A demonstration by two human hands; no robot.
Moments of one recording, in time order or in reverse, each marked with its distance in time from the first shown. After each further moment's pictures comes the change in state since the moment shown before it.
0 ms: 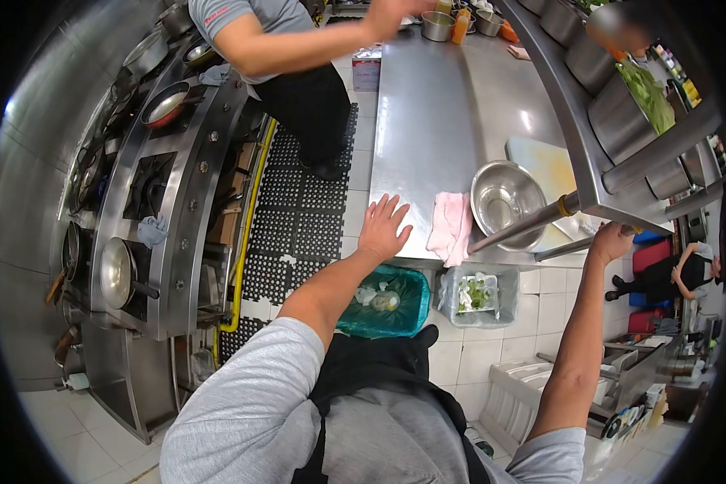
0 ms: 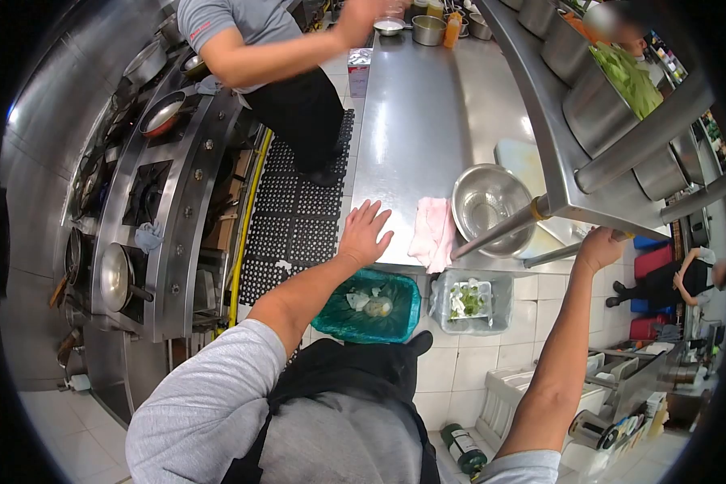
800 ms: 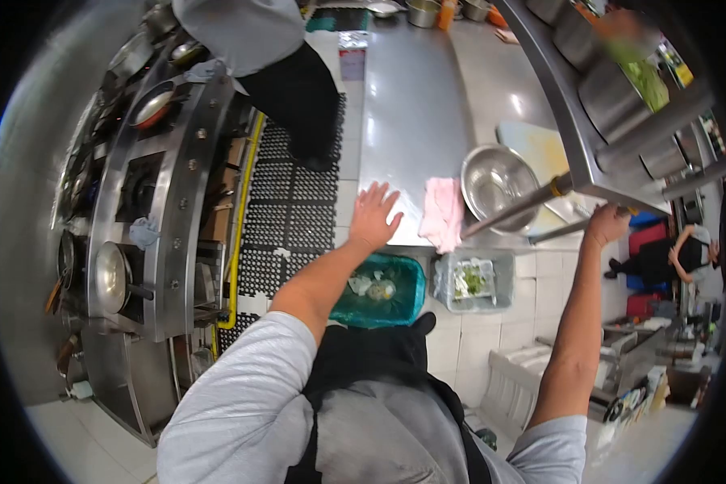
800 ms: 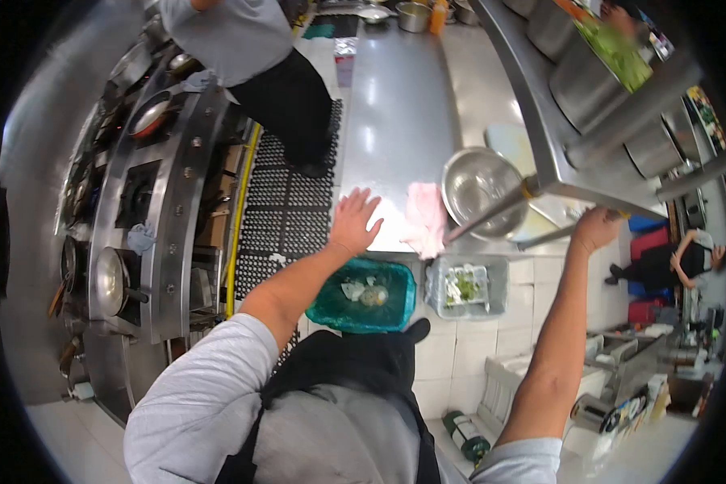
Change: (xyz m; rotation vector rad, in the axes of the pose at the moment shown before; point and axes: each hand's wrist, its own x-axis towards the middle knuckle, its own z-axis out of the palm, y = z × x) left_hand -0.001 -0.004 0.011 0.031 0.074 0.029; right_hand 0.008 0.020 -0.002 -0.161 0.044 -0.148
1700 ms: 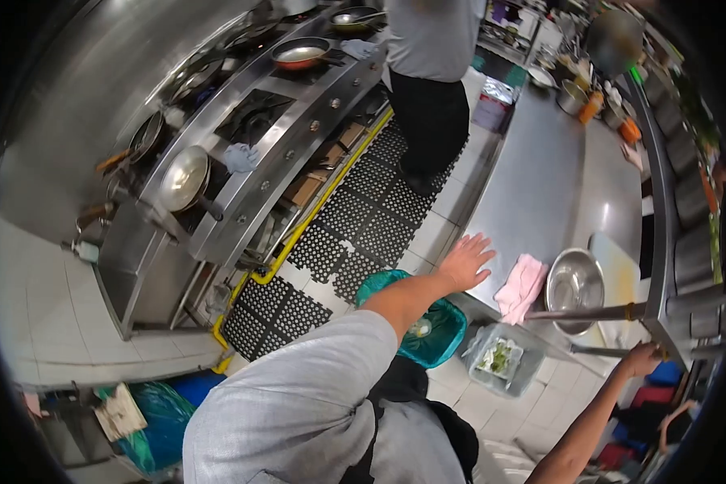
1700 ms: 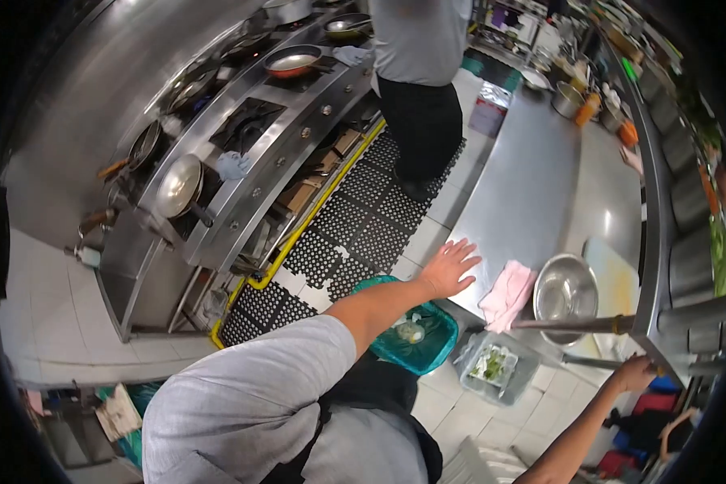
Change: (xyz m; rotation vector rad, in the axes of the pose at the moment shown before) left_hand -0.004 -0.003 -0.013 -0.079 -0.040 -0.067; right_hand 0.032 0.049 0.005 -0.188 -0.089 -0.062
